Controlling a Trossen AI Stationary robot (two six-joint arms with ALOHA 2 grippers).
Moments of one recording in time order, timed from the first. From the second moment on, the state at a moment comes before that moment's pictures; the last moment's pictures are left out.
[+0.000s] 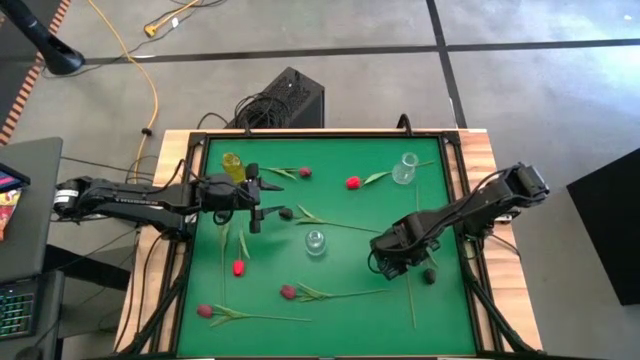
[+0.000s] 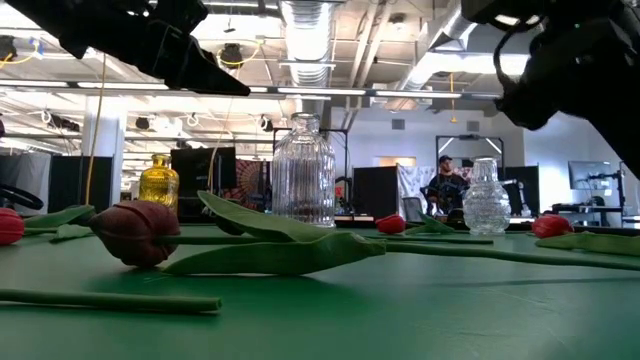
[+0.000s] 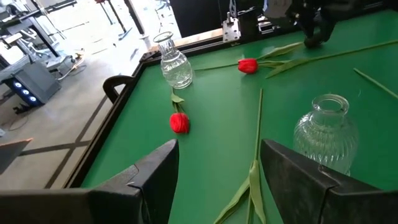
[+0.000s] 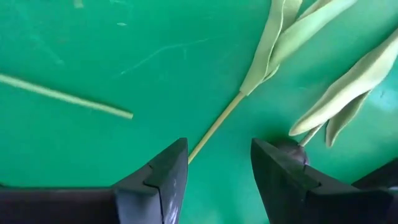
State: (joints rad) left arm 0.11 0.94 0.48 0.17 -0.09 0.27; right arm 0.33 1.54 1.00 -1.02 -0.27 1.36
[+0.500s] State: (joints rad) left arm 0.11 0.94 0.48 0.17 -0.09 0.26; right arm 0.41 1.54 0.92 -0.91 -0.26 1.55
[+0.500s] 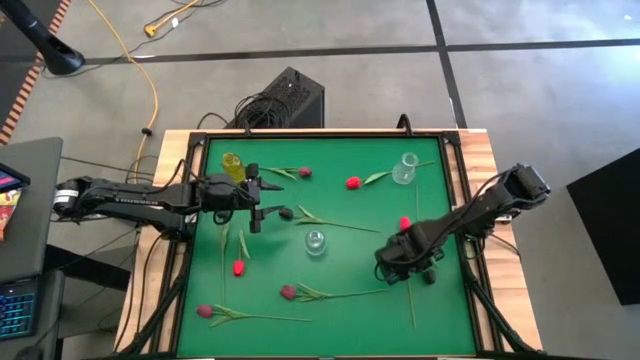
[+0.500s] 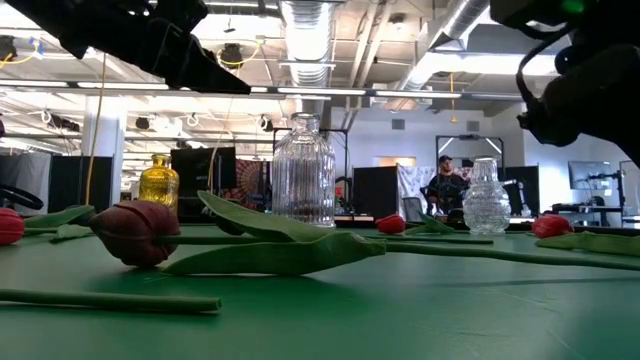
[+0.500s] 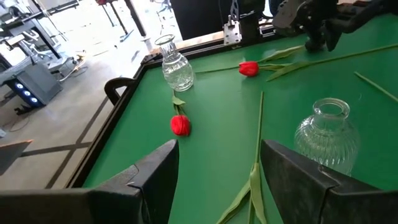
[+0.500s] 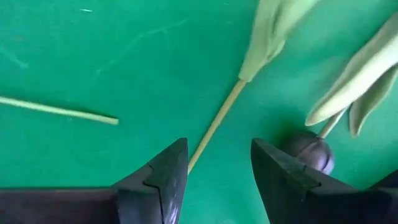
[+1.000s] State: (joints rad) left arm 0.11 0.94 0.48 0.17 -0.09 0.25; right arm 0.42 1.54 0.81 -0.77 -0.21 1.61
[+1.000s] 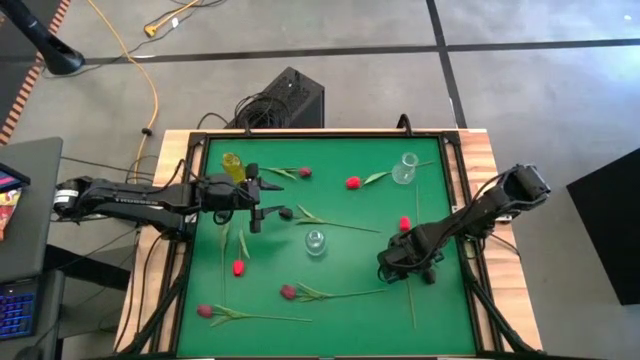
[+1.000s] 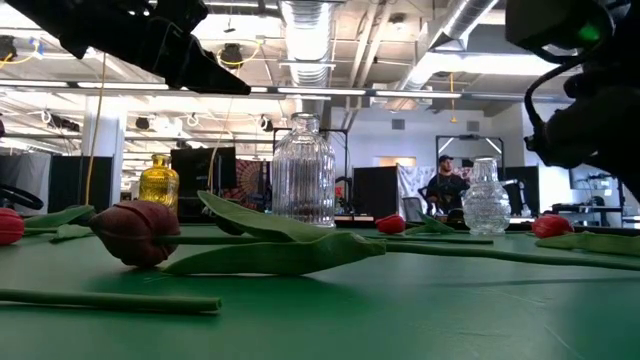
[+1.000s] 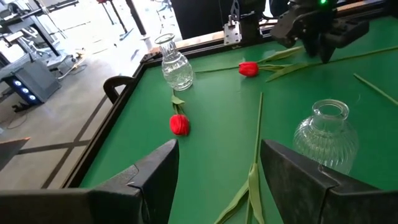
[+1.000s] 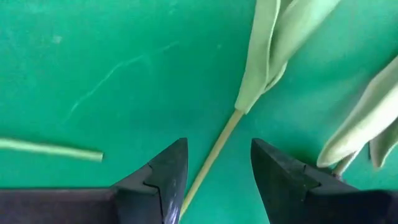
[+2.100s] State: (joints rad) left arm 0.11 0.94 0.48 0.17 -0.09 0.25; right arm 0.35 1.44 0.82 -0.72 0.06 1.52
